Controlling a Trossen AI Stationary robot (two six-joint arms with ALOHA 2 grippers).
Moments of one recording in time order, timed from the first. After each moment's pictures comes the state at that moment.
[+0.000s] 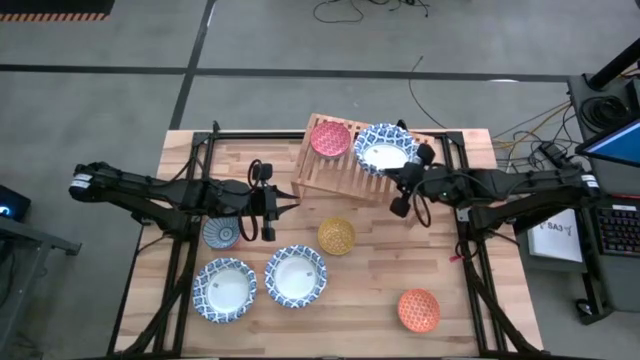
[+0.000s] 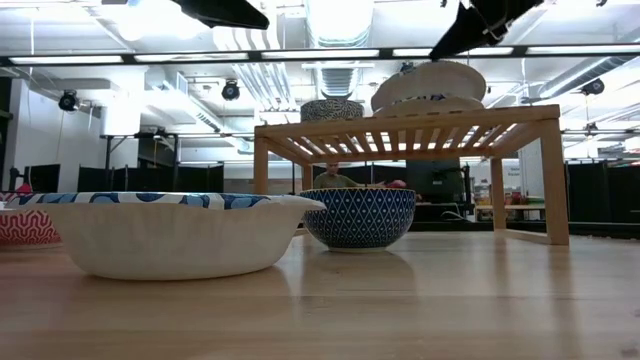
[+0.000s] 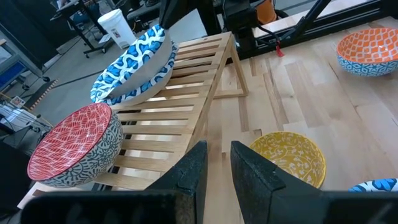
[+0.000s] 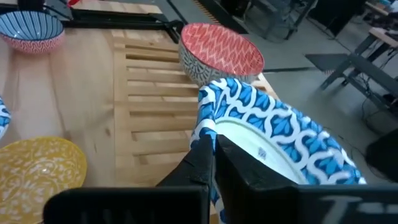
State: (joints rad) left arm -0.14 1.11 0.91 -0.18 -0.36 0.25; right arm 0.04 0.97 0.89 -0.43 0.58 0.00
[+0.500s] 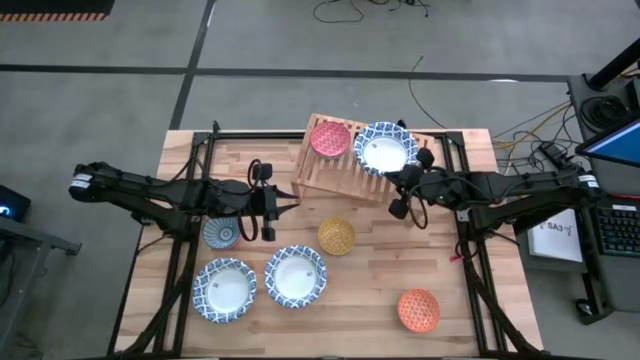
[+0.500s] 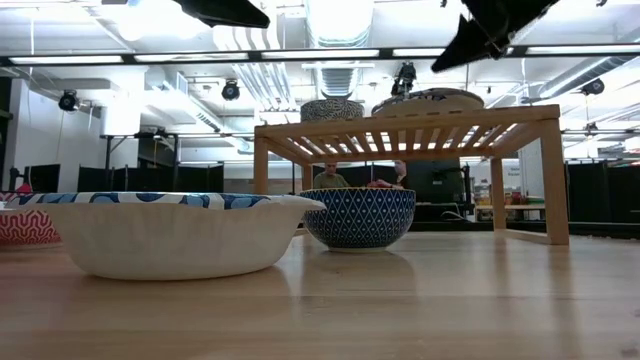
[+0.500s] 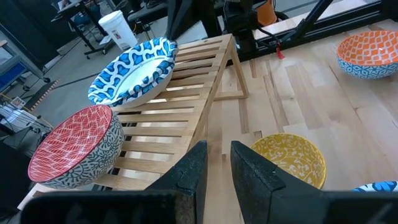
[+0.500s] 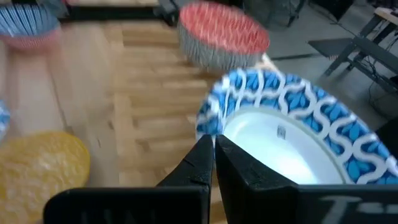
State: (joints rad) left arm -0.14 1.11 0.91 -0.17 -0.36 0.25; right arm 0.04 0.96 0.84 -0.41 0.58 0.07
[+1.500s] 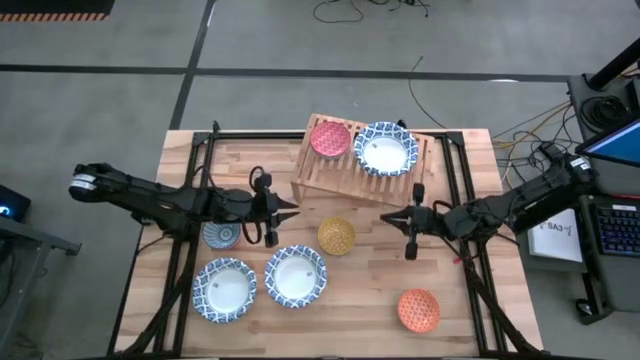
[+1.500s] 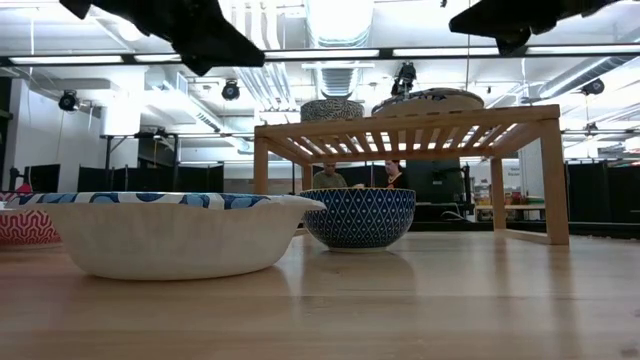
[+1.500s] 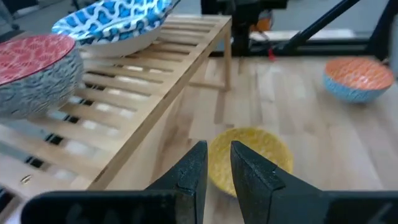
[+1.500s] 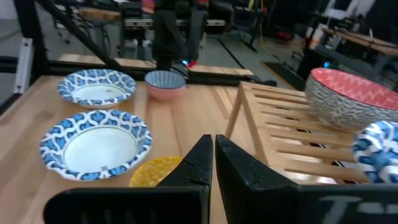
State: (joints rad) left arm -0.14 1.11 0.71 0.03 -0.32 -0.04; right arm 0.41 0.88 0.53 0.14 0.58 -0.03
